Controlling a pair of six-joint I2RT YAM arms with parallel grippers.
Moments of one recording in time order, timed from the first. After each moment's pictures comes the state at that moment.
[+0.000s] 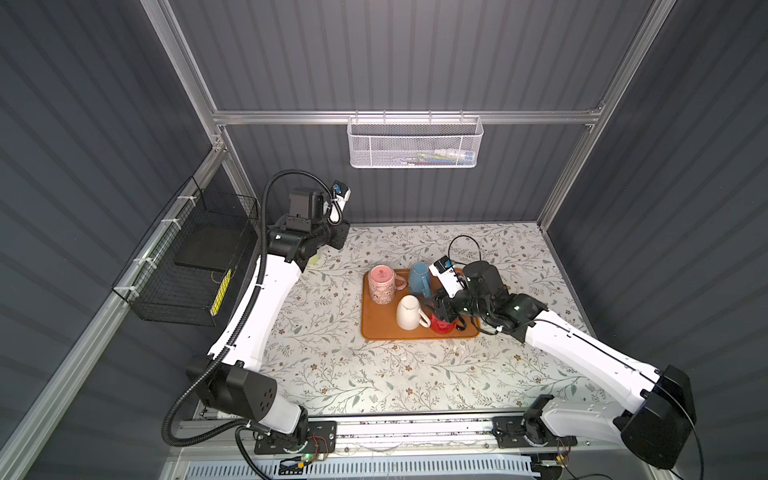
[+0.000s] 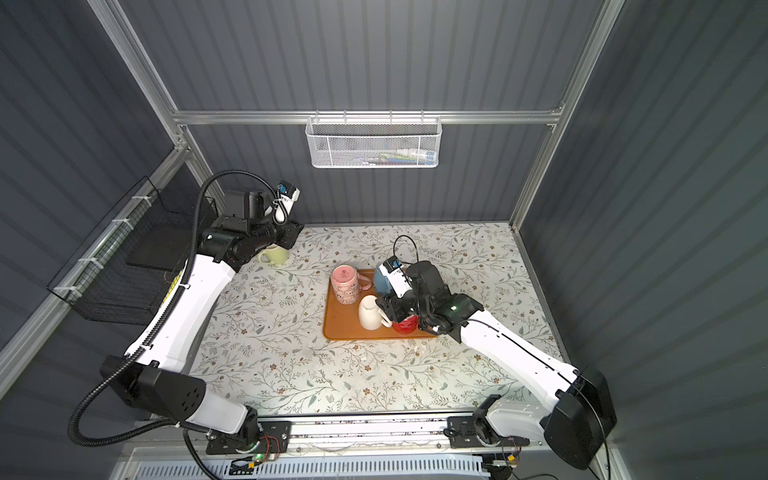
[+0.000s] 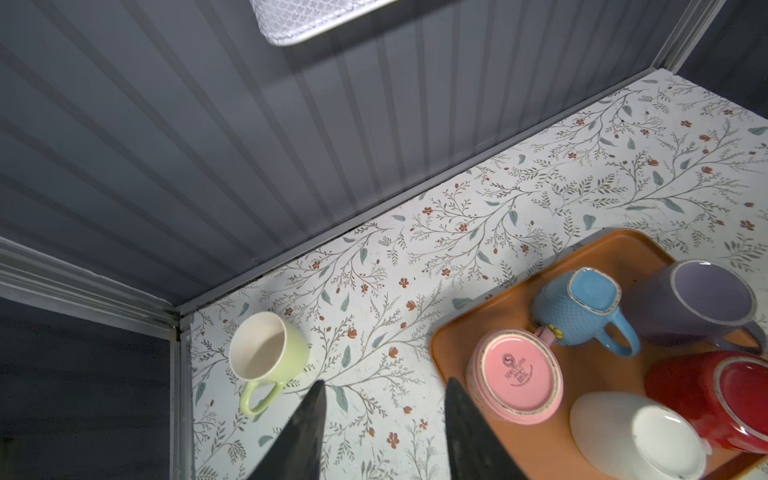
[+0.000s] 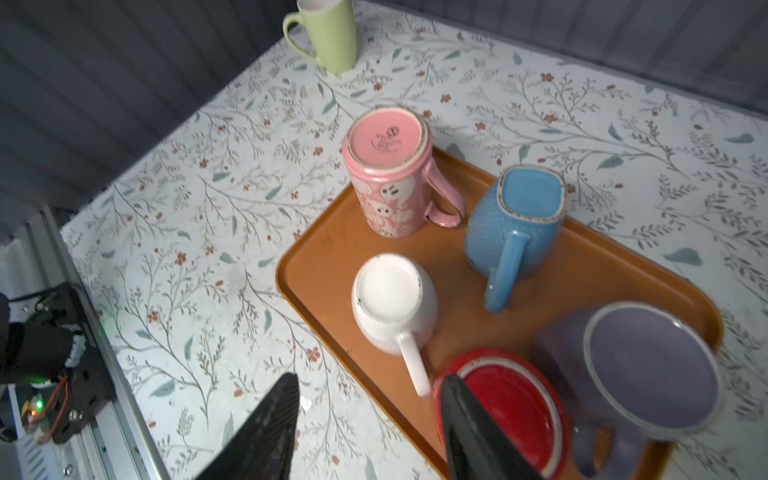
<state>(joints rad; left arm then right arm) -0.32 1.48 1.65 -0.72 0.03 0.23 0.68 1.23 1.00 -0.45 -0.16 0.06</state>
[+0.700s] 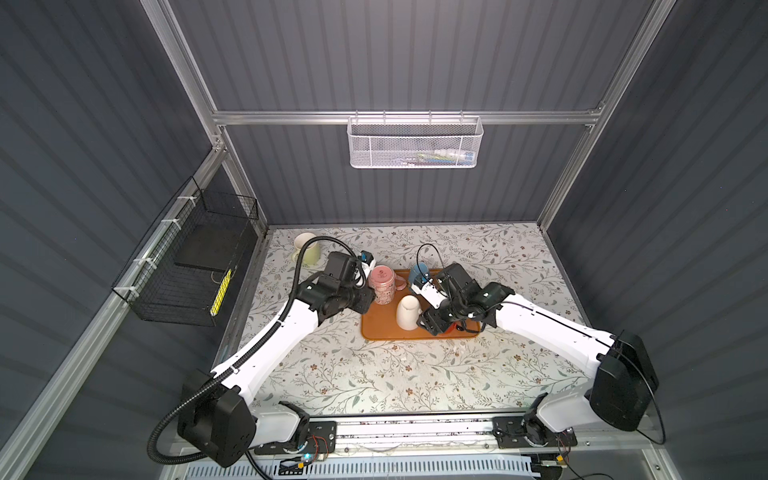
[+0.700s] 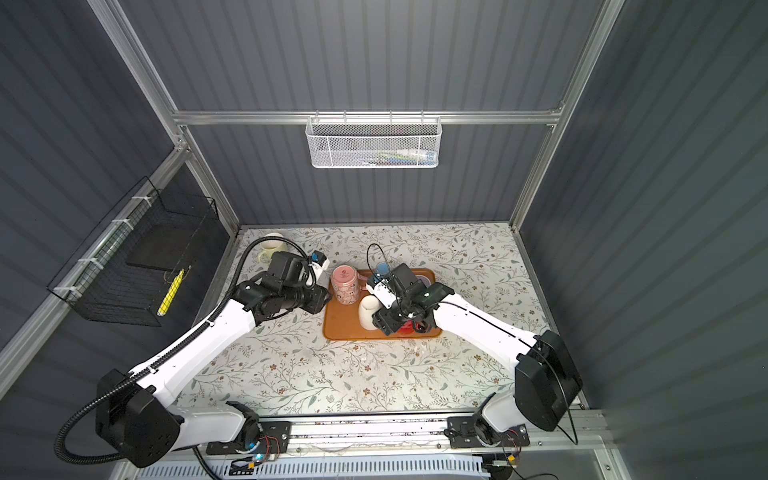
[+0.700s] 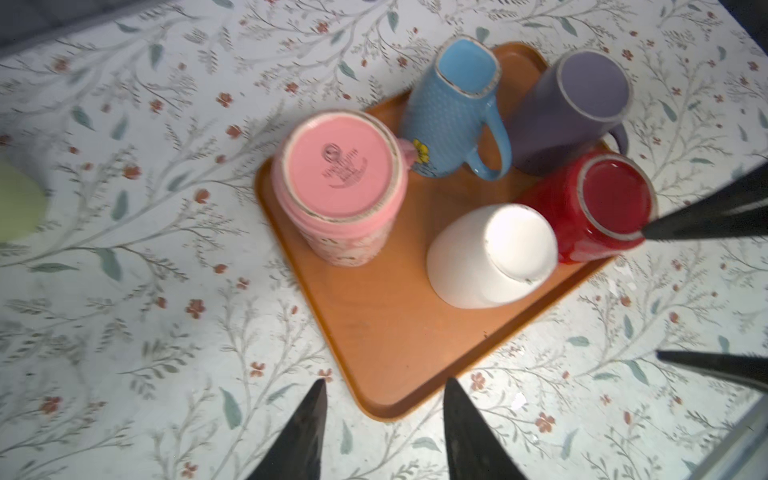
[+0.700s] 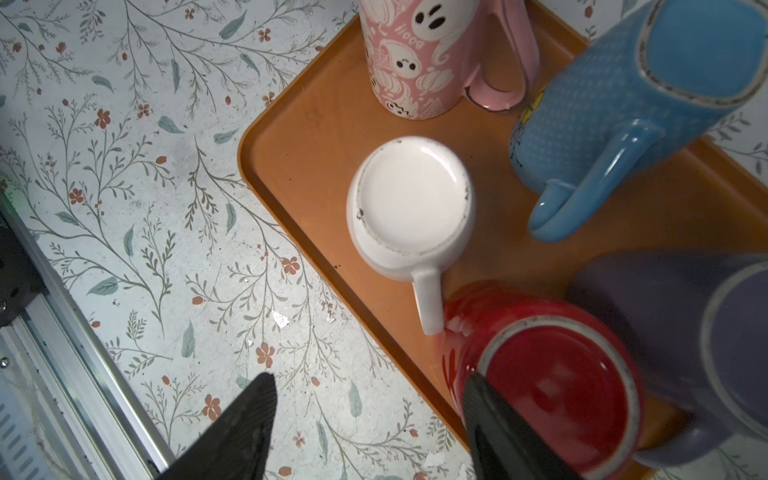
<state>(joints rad) -0.53 1.29 1.06 -0.64 0.12 -0.02 0.73 1.47 1.11 -0.61 -0.15 -0.04</state>
